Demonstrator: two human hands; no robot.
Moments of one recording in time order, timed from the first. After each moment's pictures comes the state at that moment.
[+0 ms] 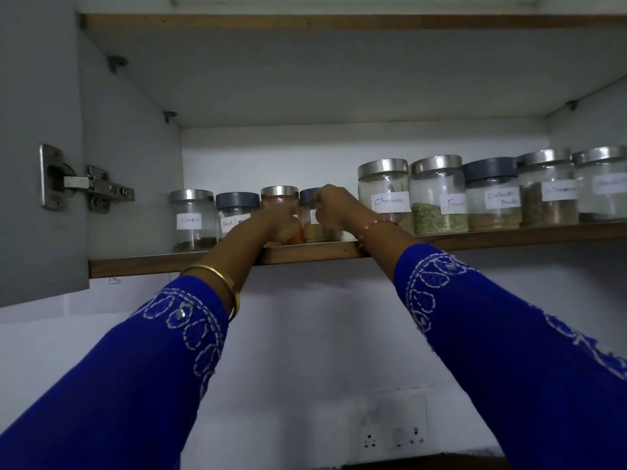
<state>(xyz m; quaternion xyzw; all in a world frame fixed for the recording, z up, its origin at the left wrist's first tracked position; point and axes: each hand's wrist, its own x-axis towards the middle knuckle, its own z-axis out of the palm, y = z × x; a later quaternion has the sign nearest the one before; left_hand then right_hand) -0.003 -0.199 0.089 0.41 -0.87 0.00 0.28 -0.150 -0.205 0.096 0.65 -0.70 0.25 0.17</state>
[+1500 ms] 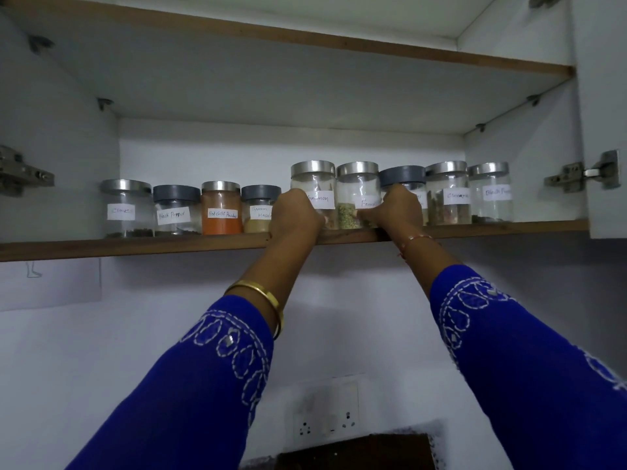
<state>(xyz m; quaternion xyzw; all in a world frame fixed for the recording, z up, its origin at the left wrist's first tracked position) -0.107 -0.104 0.057 0.38 -0.76 -0.06 0.53 -0.242 -0.048 0.056 0.41 -0.69 0.56 0.20</state>
